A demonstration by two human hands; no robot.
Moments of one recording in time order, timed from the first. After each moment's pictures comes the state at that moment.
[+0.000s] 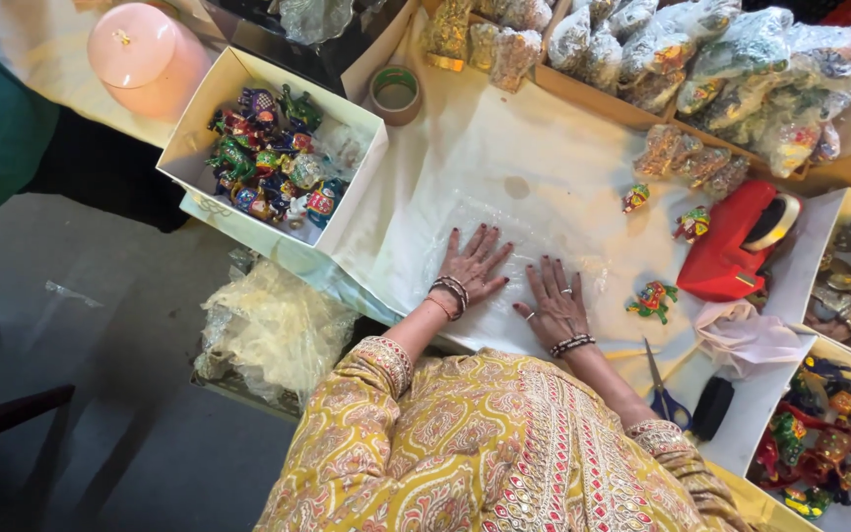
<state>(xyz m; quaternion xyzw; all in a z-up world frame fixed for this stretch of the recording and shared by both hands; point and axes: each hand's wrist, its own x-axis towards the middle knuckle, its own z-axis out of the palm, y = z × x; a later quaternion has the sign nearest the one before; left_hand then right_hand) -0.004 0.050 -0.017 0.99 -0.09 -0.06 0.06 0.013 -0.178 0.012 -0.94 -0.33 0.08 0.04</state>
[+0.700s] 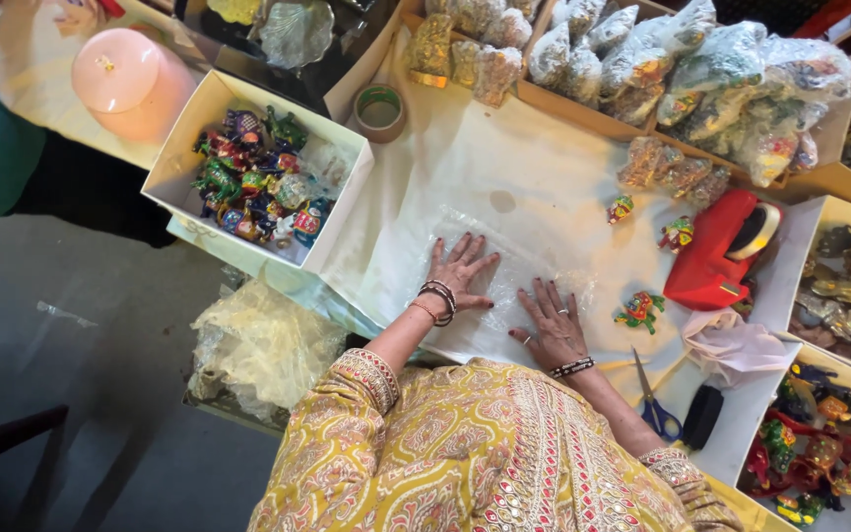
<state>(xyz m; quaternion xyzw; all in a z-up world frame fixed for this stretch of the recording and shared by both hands) 0.011 0.065 0.013 0.97 -0.06 -0.14 0.19 0.006 -0.197 0.042 -0.93 -0.34 0.11 0.09</state>
